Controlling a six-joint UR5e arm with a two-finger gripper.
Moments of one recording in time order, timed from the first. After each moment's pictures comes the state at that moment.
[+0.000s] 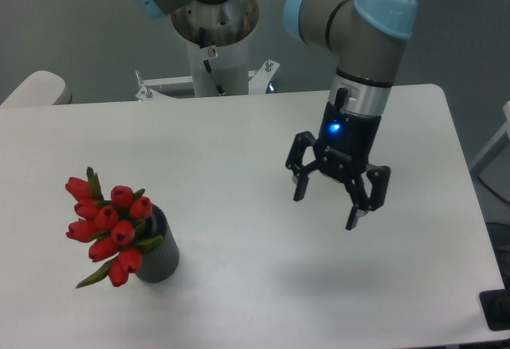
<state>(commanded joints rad) 2.60 -1.89 -1.41 -1.00 1.17 1.37</state>
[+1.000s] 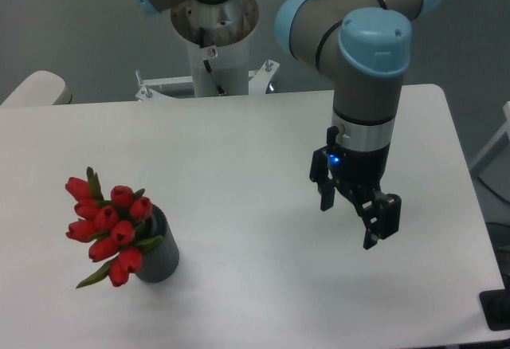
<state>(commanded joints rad) 2.55 -1.96 -1.31 -1.08 1.41 1.51</state>
